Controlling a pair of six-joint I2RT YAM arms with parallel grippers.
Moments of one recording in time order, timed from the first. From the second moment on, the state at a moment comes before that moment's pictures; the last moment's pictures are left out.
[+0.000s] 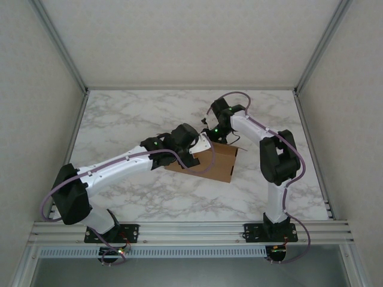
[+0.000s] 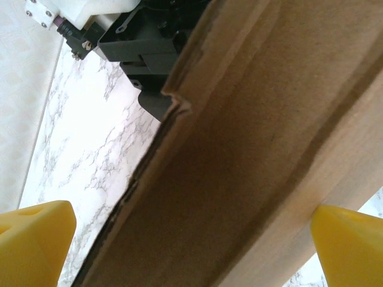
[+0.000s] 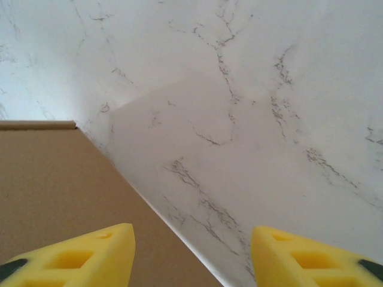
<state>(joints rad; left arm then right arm) -0.88 1.52 1.24 -0.55 -0.28 0.50 0.48 1.98 1.55 -0.93 -0.52 0.18</state>
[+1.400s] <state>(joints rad) -0.91 1.47 1.30 -0.68 -0.27 0.49 0.52 1.86 1.48 -0.83 -0.60 0.10</state>
